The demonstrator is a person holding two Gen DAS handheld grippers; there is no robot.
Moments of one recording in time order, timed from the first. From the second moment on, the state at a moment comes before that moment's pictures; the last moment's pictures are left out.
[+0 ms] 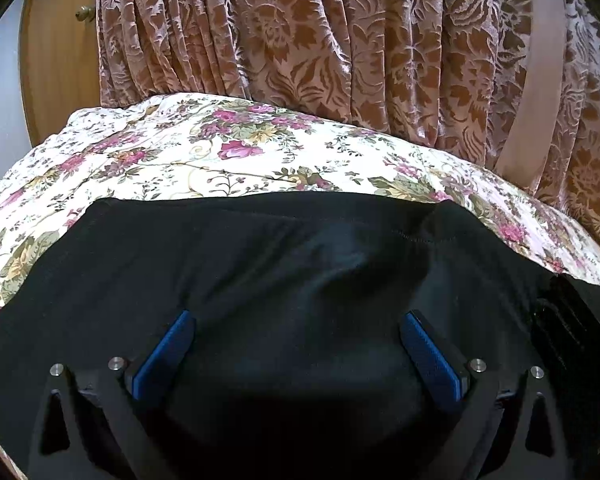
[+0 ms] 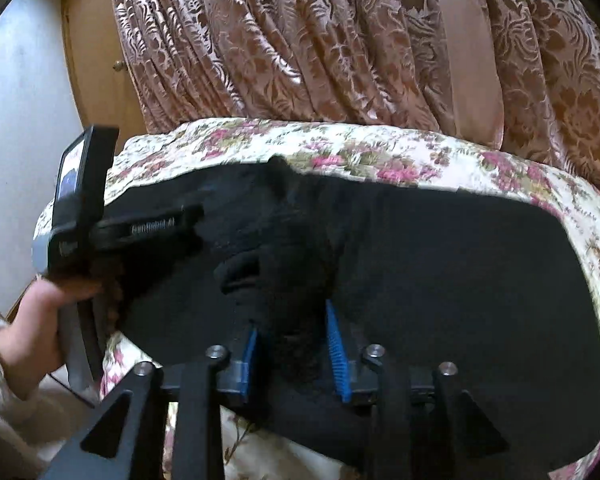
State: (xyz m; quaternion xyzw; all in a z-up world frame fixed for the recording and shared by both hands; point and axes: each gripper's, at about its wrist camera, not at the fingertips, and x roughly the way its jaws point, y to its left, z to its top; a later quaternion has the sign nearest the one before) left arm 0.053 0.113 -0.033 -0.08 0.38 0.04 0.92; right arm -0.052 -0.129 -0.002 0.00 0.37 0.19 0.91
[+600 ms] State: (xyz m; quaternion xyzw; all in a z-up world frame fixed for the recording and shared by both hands) left arm 0.037 0.068 0.000 -0.26 0.36 -0.22 0.87; right arm -0.061 -0.265 0.042 0.16 0.32 0.07 0.93
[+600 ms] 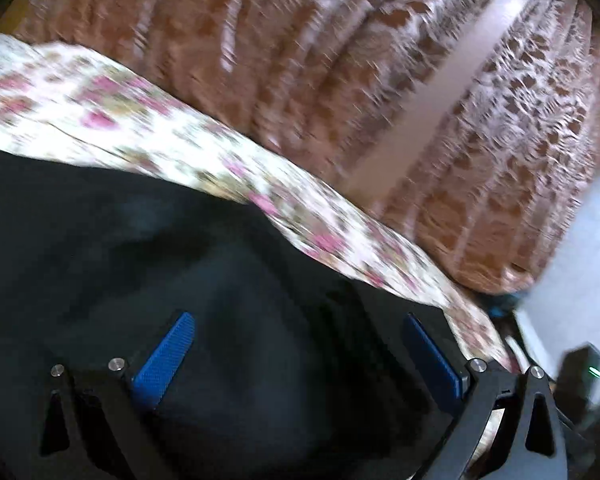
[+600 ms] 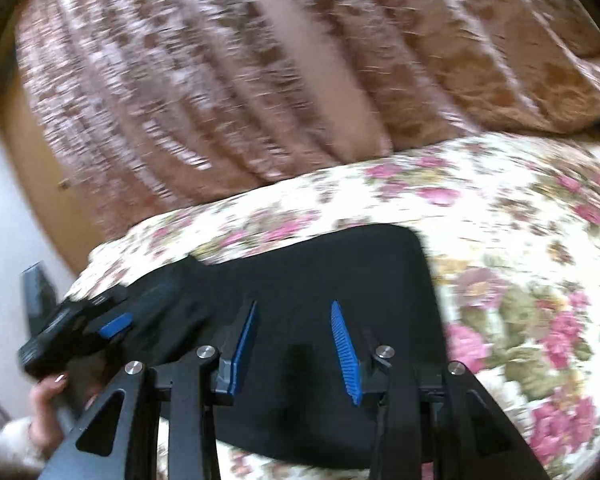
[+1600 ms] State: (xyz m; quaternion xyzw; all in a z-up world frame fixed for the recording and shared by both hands) left arm 0.036 0.004 -0.024 -0.18 0.40 -0.27 0.85; right arm -0.023 -0.267 0.000 0.08 0.38 -0.01 0.92
